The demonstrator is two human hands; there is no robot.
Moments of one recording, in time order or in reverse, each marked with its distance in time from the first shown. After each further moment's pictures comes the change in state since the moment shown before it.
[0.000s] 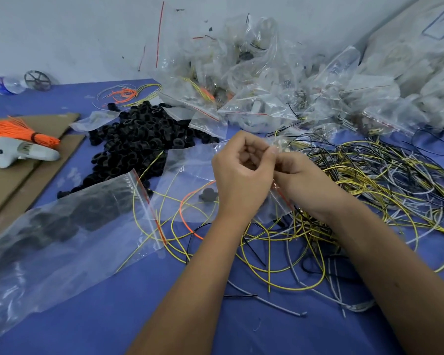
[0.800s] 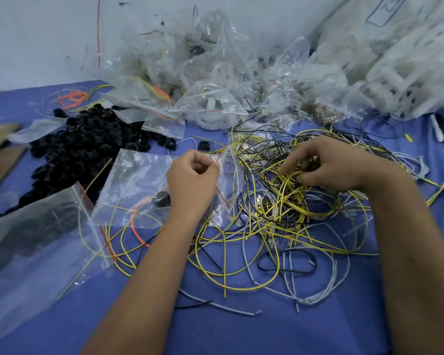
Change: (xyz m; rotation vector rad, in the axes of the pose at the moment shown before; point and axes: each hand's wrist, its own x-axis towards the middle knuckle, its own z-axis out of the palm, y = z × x) left_hand 0.009 -0.039 0.002 0.354 -0.061 -0.277; right_hand -0.033 0.006 -0.130 -0.619 -0.100 0.158
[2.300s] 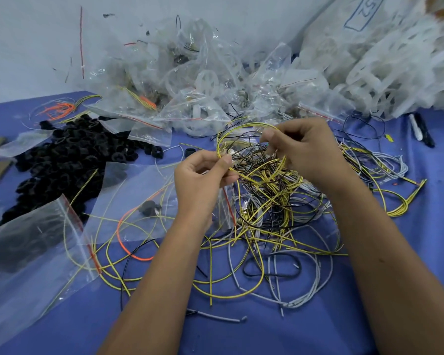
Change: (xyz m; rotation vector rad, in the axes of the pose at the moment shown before) left_hand -0.019 0.033 0.031 -0.578 -0.162 -0.132; right_hand 0.008 -0.010 0.018 0.578 0.529 -0.105
